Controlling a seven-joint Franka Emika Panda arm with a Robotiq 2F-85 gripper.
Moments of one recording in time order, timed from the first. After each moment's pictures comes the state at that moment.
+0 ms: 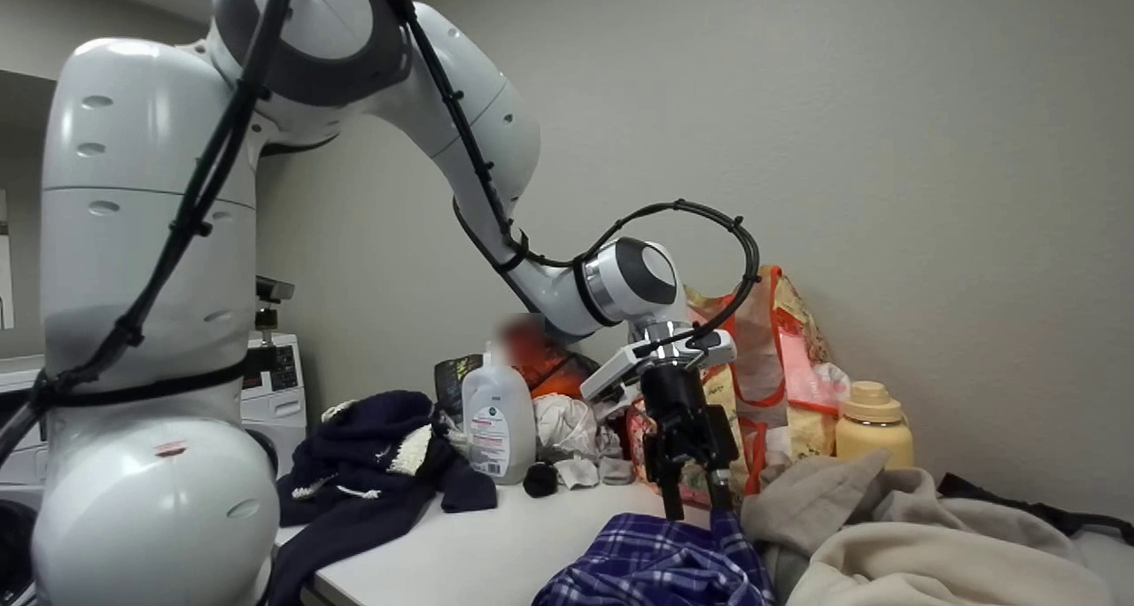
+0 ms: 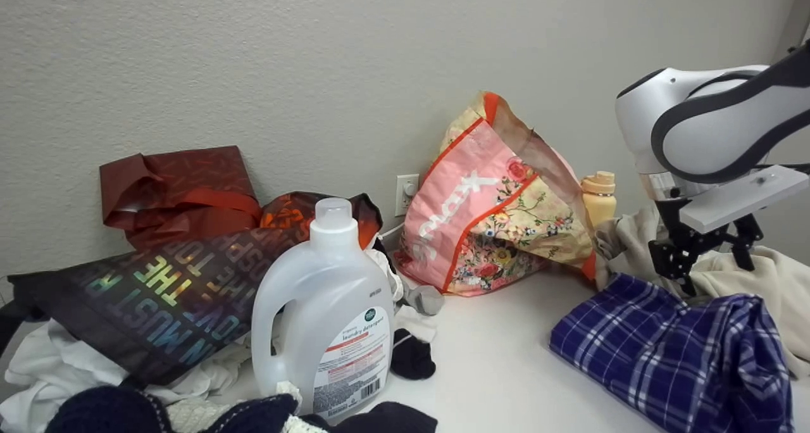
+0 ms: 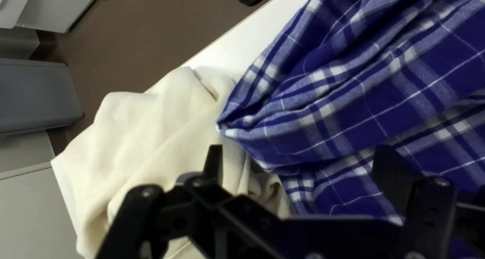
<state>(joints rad) -0.12 0.06 -0.15 -2.24 -0.50 1.95 0.50</state>
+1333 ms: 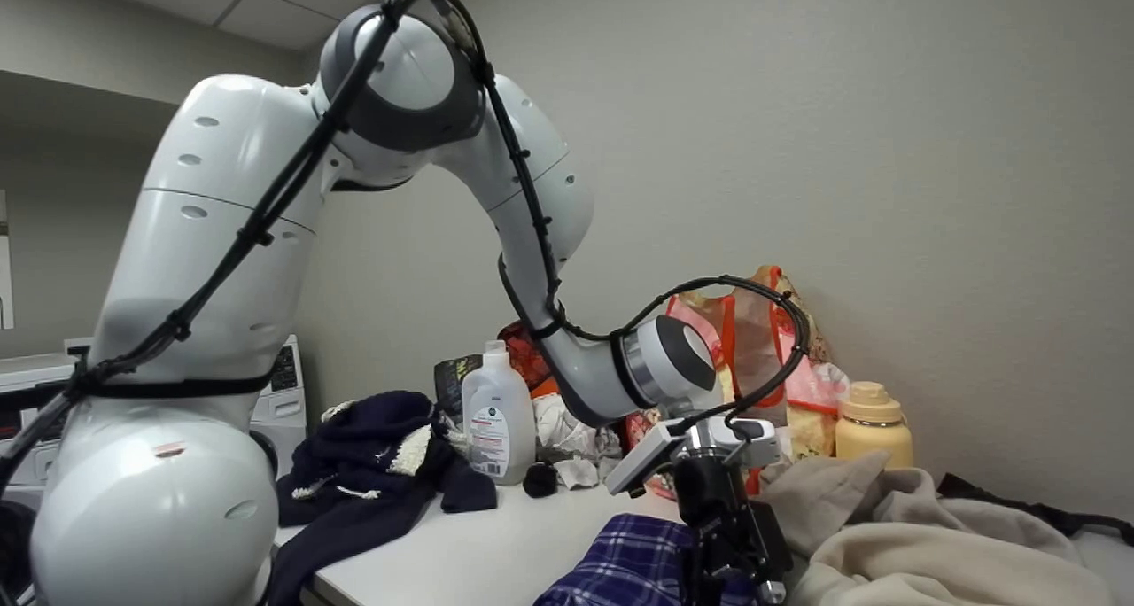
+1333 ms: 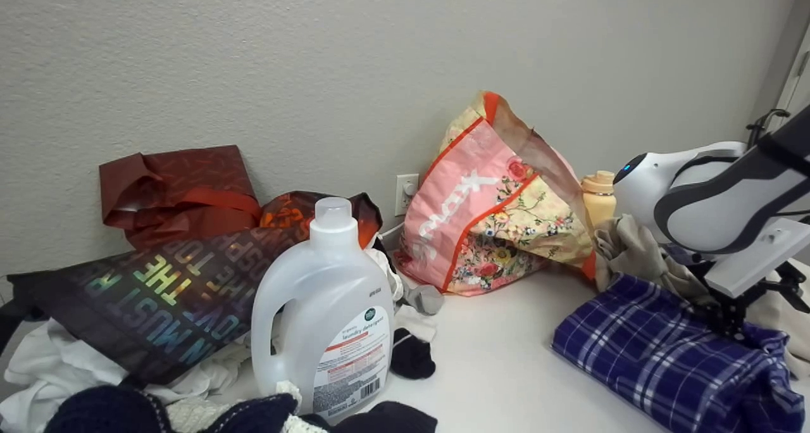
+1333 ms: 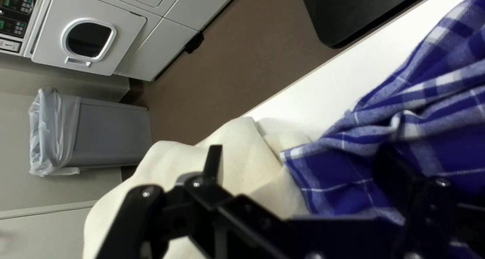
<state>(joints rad) -0.13 0.28 -0.25 -2.24 -0.66 1.90 0.56</state>
